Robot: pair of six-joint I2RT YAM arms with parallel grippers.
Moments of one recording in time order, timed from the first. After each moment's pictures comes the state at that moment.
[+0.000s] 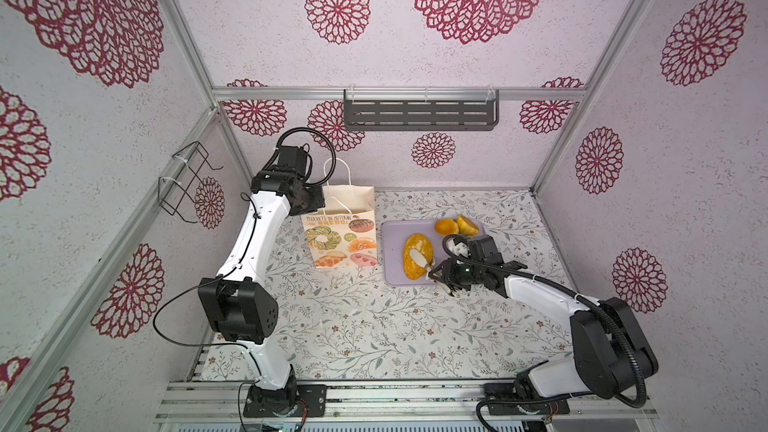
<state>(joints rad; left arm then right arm) -0.11 1.79 1.91 -1.08 0.02 -0.29 0.41 1.43 0.79 -0.21 -0.52 0.70</state>
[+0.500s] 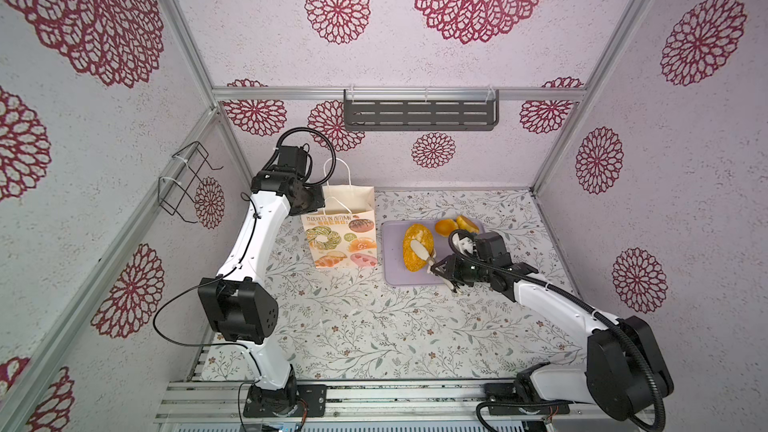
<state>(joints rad) -0.11 1.79 1.91 -1.08 0.02 -0.29 0.40 1.31 0.79 -0.21 -0.53 0.70</state>
